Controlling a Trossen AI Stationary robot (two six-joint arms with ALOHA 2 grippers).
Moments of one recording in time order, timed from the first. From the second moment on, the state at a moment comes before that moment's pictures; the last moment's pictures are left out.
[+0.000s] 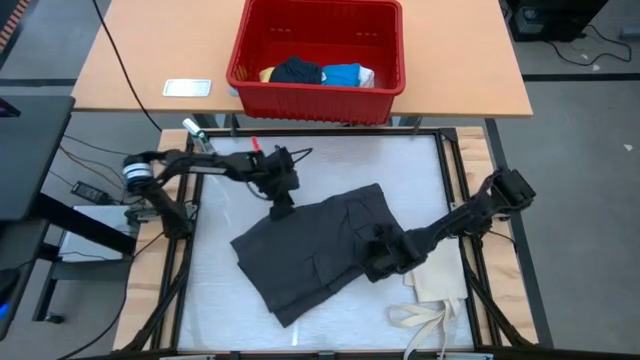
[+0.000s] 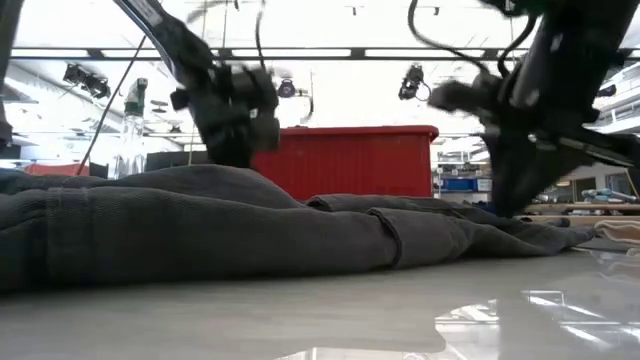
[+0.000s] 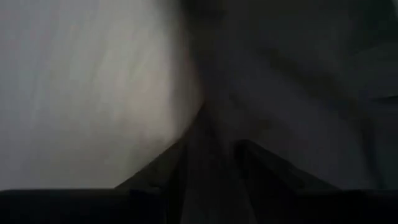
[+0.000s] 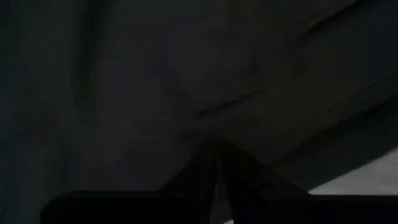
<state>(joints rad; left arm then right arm) 0.40 1.64 0.91 -0.40 0.43 0.07 0.43 1.69 0.98 -0.69 0.34 2.01</state>
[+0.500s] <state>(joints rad) 0.43 1.63 0.91 -0.83 0.61 0.08 -0.01 1.69 0.91 -0.52 0.12 1.07</state>
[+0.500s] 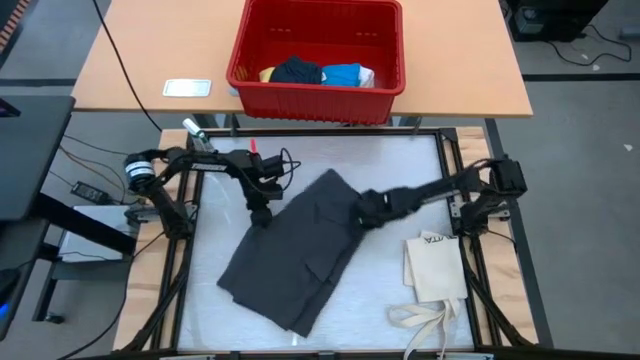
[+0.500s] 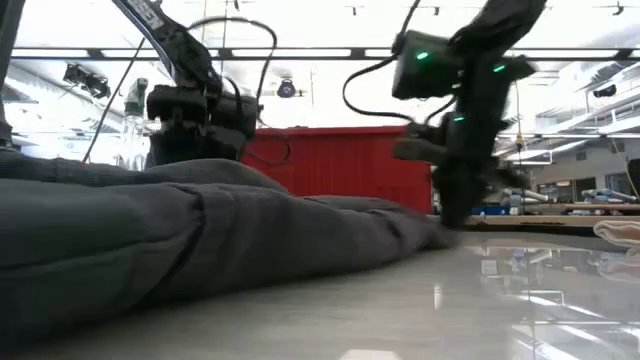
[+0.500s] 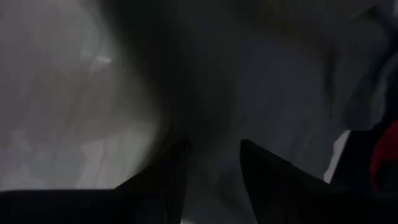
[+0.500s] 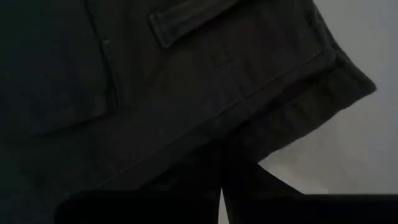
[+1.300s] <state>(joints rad) 0.63 1.75 0.91 -0.06 0.64 -0.23 -0.11 1.66 0.94 -0.49 0.13 1.47</state>
